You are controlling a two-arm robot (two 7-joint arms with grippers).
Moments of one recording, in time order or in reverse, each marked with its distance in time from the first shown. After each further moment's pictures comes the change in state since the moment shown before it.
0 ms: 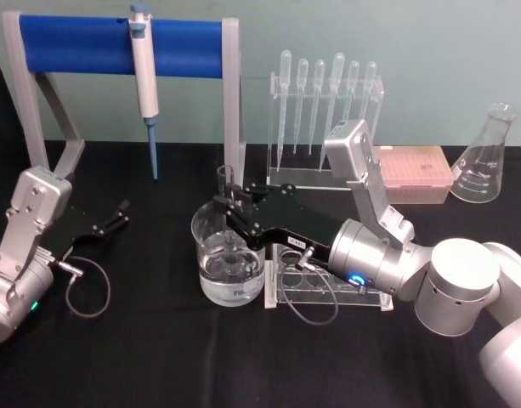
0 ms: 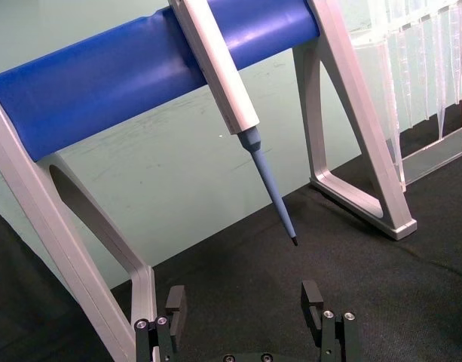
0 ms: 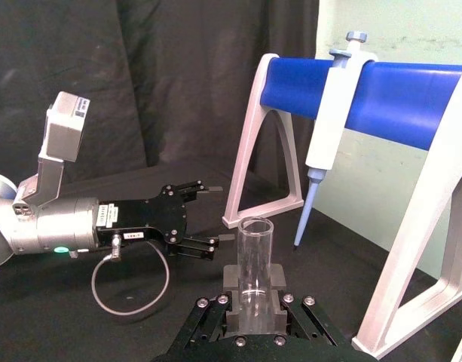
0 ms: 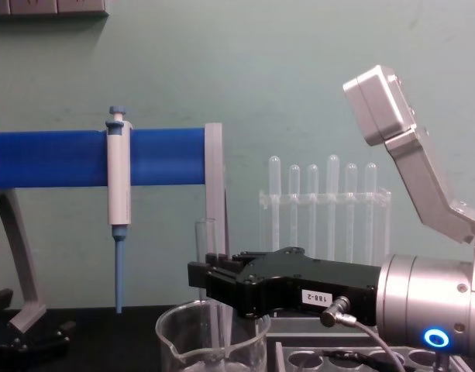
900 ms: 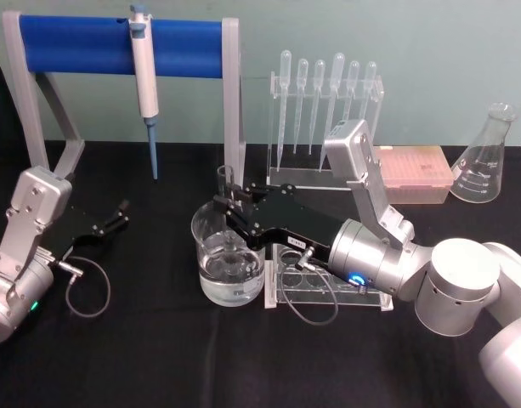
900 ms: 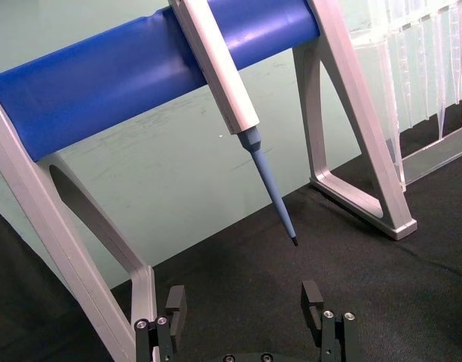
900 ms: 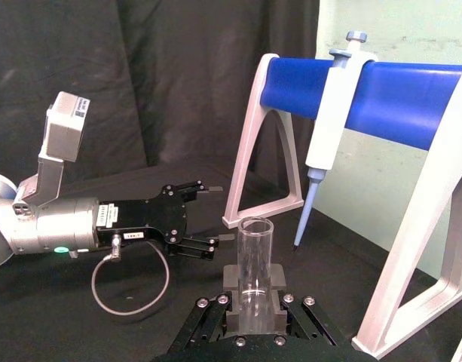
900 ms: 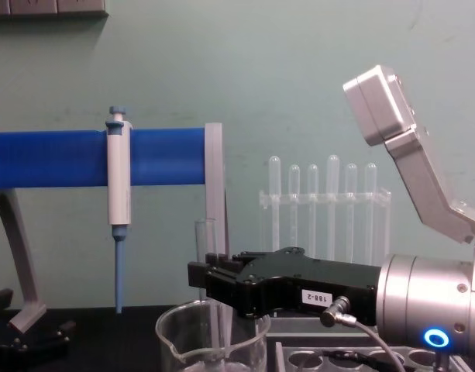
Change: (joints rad) left arm 0.000 0.000 0.000 0.000 0.000 0.000 0.000; right arm 0.000 0.000 0.000 0.000 0.000 0.000 0.000
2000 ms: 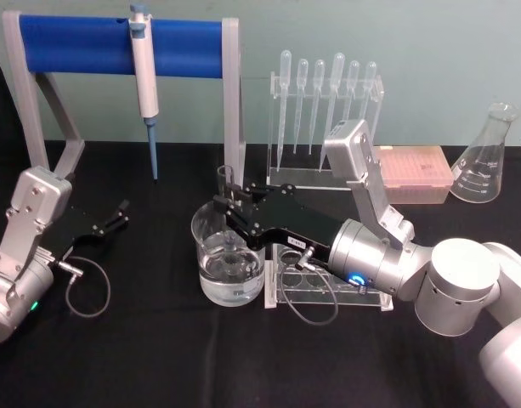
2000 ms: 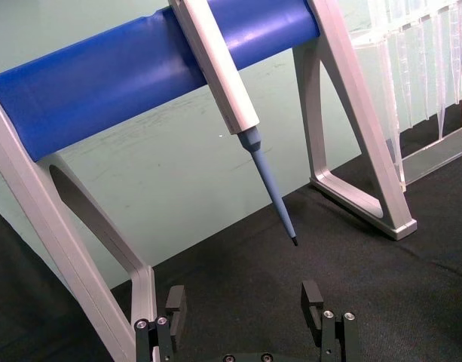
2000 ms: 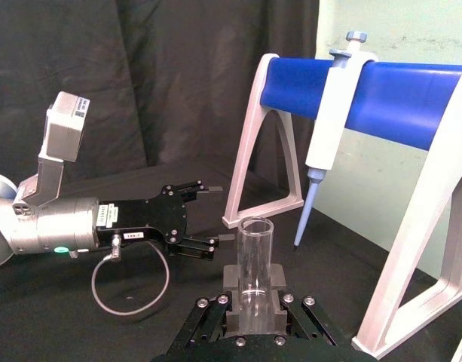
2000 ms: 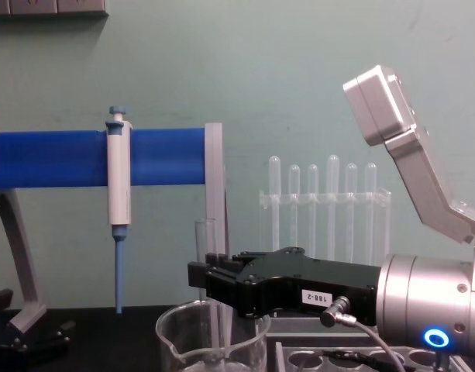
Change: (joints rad) left arm 0.000 0.000 0.000 0.000 0.000 0.000 0.000; right arm 0.000 0.000 0.000 0.000 0.000 0.000 0.000
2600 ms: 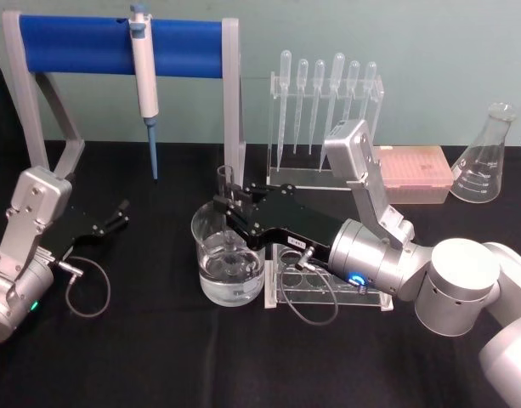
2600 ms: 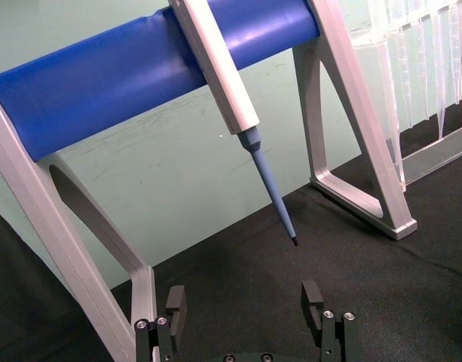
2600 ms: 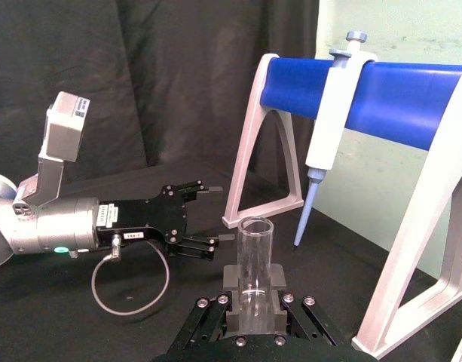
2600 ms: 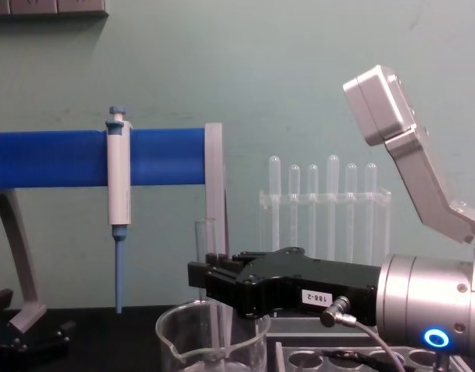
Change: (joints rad) left arm 0.000 0.000 0.000 0.000 0.000 0.000 0.000; right arm 0.000 0.000 0.000 0.000 0.000 0.000 0.000
